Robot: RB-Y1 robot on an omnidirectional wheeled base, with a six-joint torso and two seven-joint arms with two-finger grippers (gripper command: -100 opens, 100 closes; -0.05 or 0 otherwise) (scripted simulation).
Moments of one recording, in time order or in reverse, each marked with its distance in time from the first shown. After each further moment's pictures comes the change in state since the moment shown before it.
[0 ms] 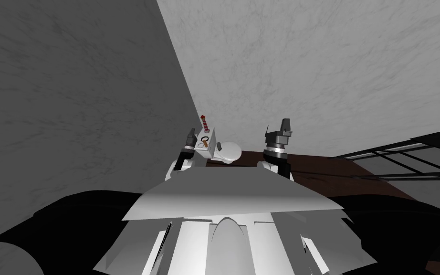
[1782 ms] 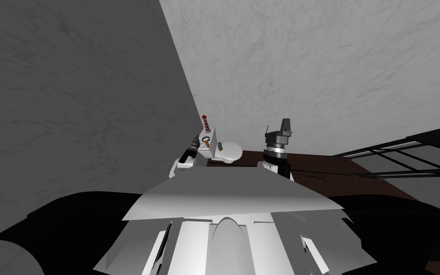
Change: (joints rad) left arm -0.057 -0.034 -0.001 0.053 -0.012 0.488 0.067; right arm 0.000 0.000 0.000 0.000 0.000 0.000 0.000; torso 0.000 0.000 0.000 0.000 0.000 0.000
